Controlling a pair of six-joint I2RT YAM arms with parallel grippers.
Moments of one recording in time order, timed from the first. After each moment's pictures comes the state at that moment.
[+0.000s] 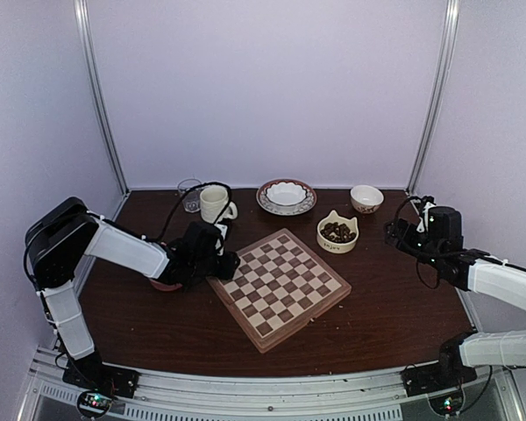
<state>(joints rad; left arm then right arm) -0.77 1.84 0.88 0.29 -0.18 -0.33 0.26 1.03 0.50 0.08 0.13 0.54</state>
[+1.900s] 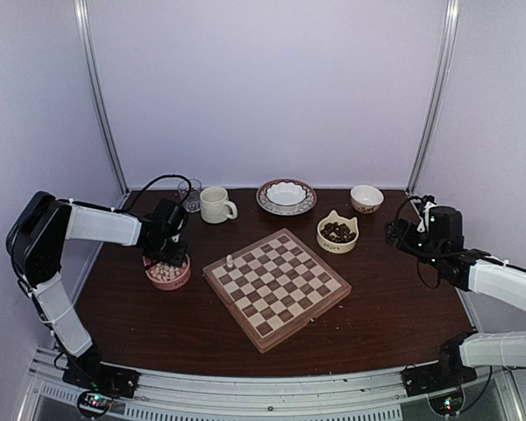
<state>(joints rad) -0.47 1.75 0.99 -0.28 -0.33 -0.20 0.26 1.02 0.51 0.08 0.14 0.53</state>
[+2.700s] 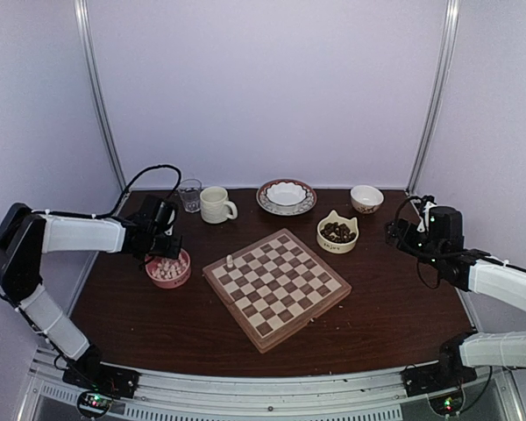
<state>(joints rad) -0.47 1.62 0.90 -0.17 -0.33 -0.20 0.26 1.02 0.51 0.08 0.14 0.53</state>
